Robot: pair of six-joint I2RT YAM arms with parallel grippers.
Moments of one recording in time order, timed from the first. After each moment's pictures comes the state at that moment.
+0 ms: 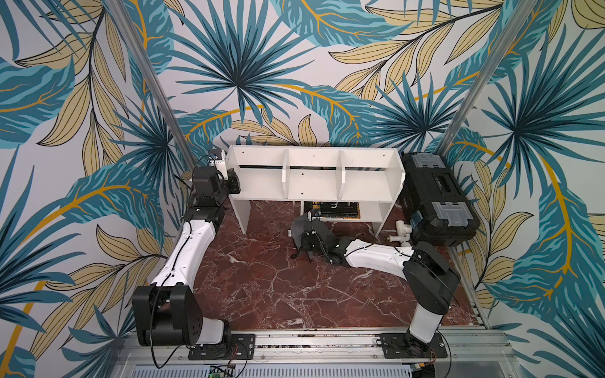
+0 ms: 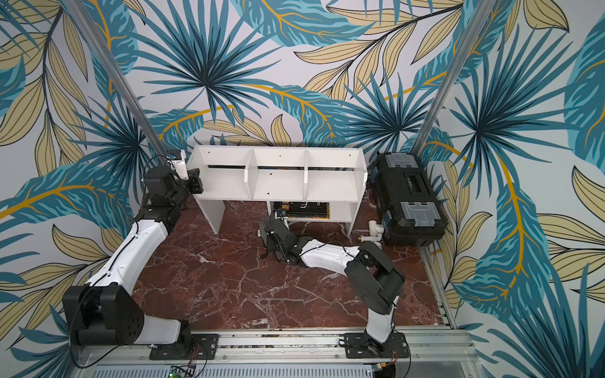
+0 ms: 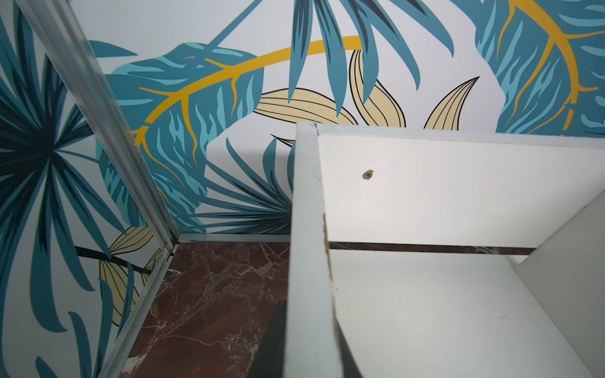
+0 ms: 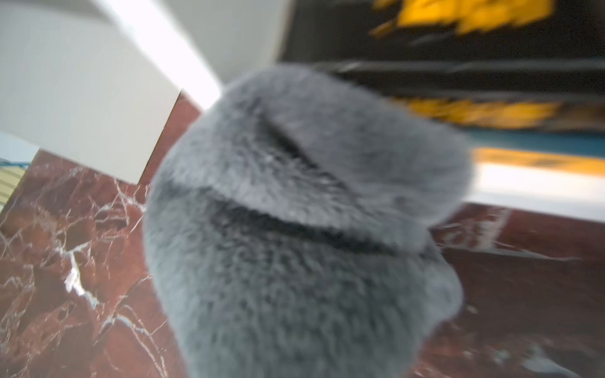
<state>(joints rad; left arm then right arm) 0.03 1.41 1.21 -0.01 0.06 -0.09 0.81 1.76 1.09 -0.04 0.34 0.63</state>
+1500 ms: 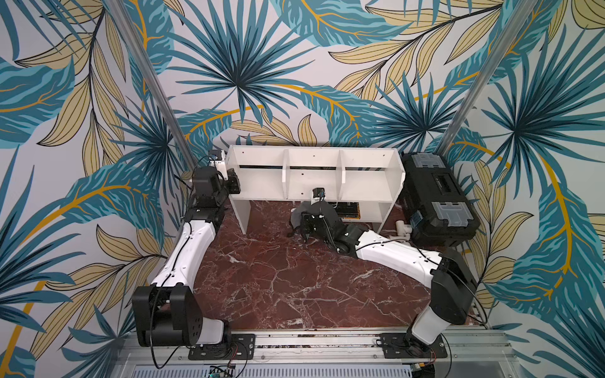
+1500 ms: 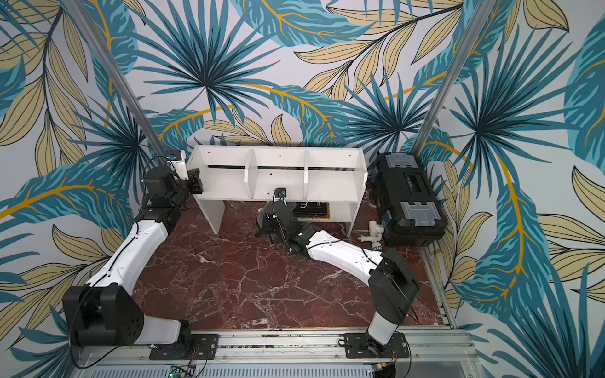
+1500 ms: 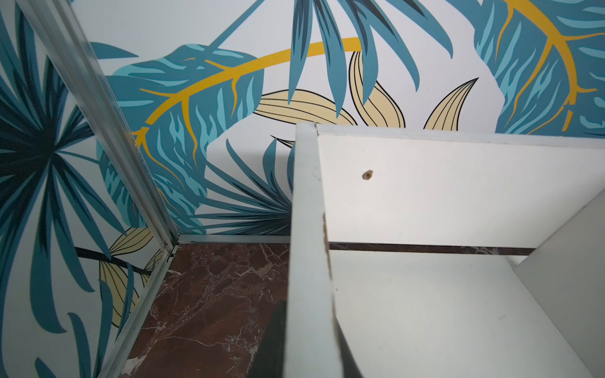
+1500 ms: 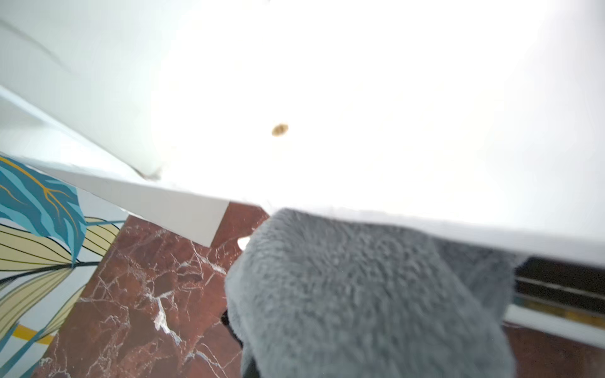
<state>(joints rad) 0.03 1.41 1.20 0.00 0.06 -0.09 0.84 1.66 1.36 -0.18 0.38 0.54</state>
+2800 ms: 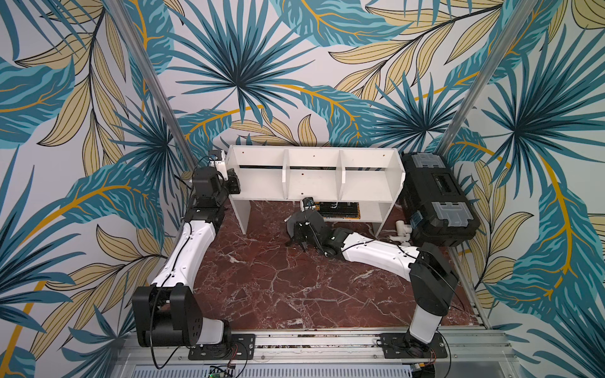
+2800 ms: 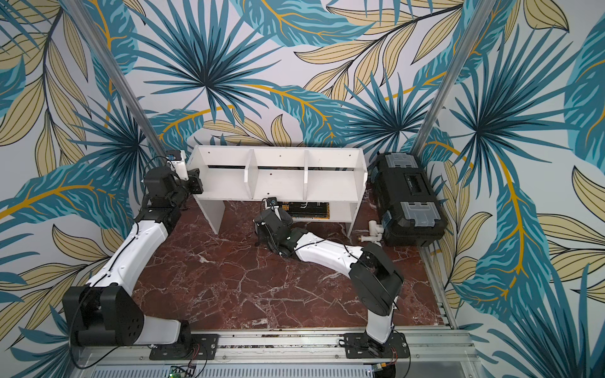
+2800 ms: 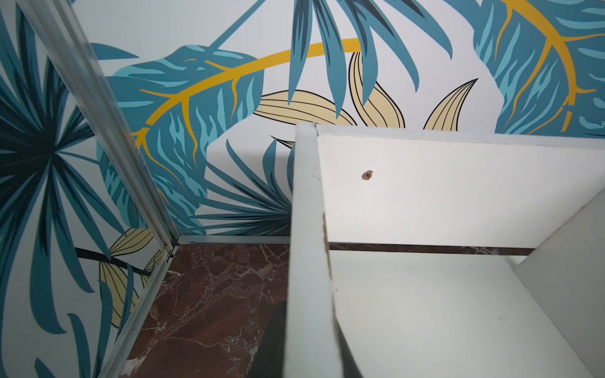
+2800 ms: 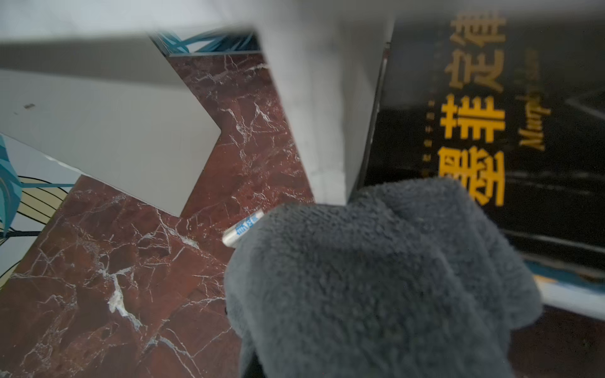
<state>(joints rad) 0.03 1.41 1.20 0.01 0.06 -0.09 0.88 1.80 1.36 -0.18 0.40 0.53</state>
